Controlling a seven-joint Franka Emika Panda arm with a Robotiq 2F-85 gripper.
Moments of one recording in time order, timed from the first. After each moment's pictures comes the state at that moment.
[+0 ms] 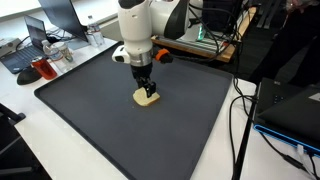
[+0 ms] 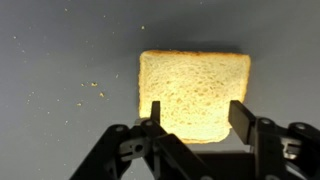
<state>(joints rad) 0.15 0.55 -0.02 -1.98 -0.13 2.53 0.56</state>
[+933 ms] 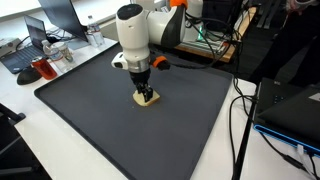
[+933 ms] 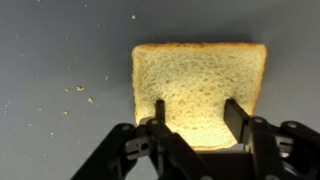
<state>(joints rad) 0.15 0.61 -0.04 -1.96 -0.08 2.59 0.56</state>
